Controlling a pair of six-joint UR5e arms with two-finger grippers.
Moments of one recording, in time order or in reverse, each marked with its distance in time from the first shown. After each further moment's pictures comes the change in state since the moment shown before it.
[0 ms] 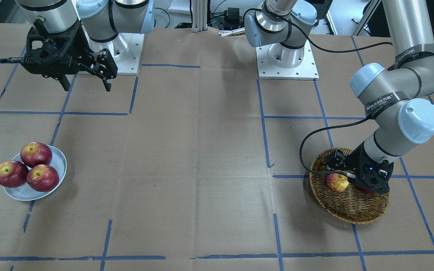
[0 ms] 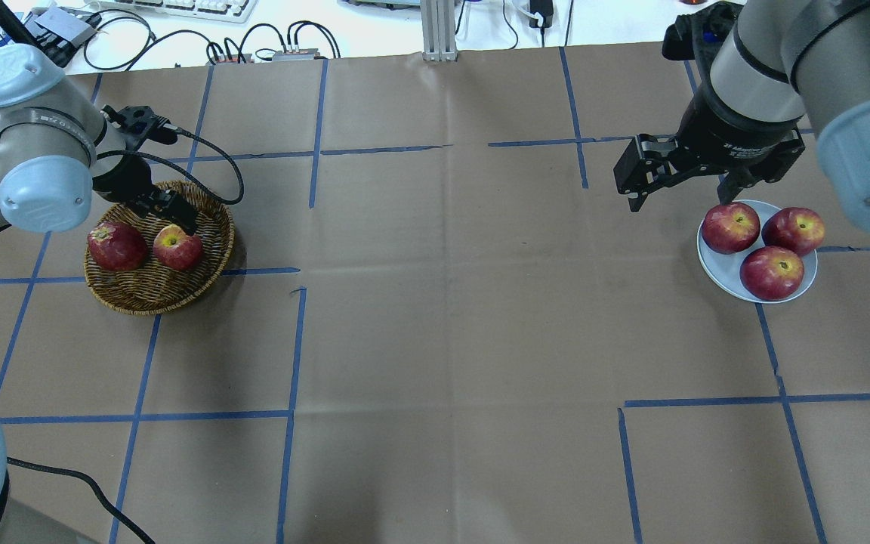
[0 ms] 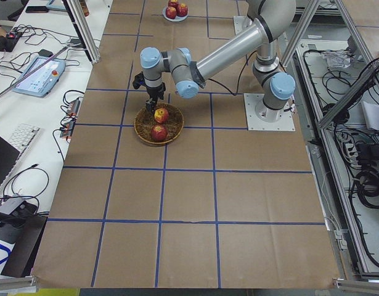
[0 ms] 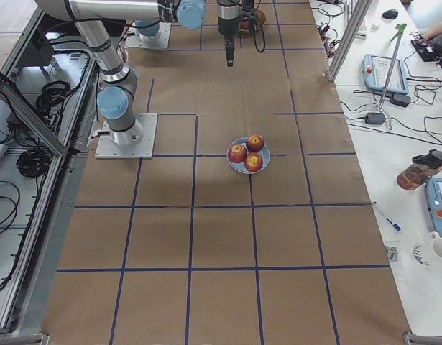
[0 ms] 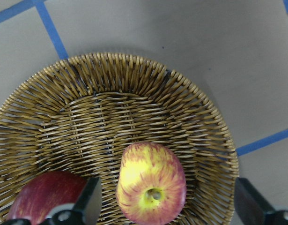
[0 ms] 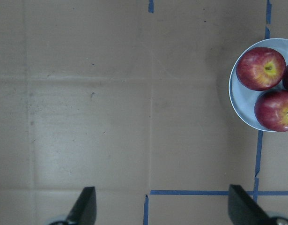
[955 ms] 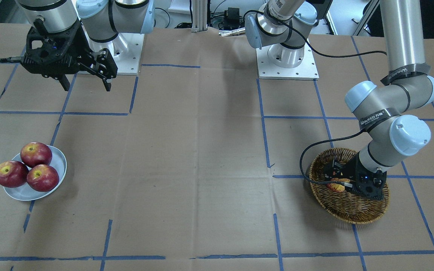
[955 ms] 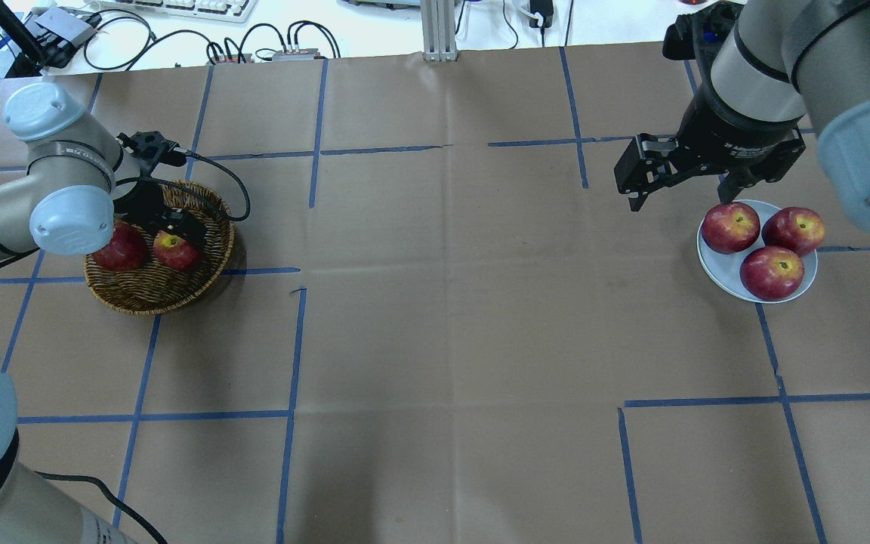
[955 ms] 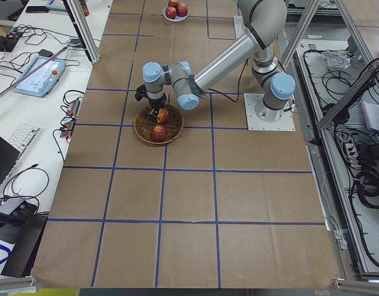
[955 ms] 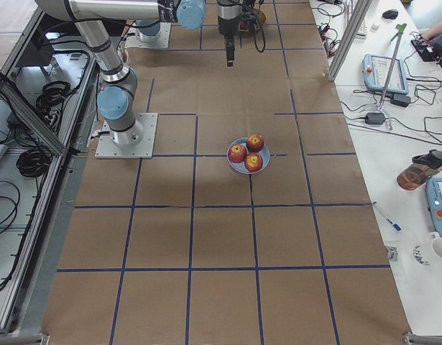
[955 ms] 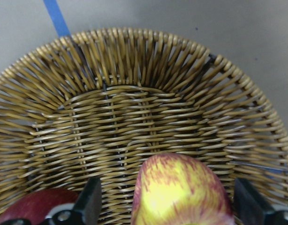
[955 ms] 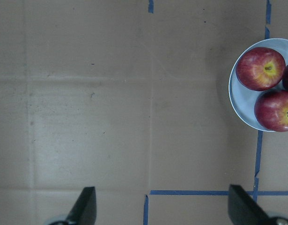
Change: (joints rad) left arm 0.011 -0.064 -0.056 0.106 0.001 -0.033; right arm 0.000 0.000 0.000 0.000 0.000 0.000
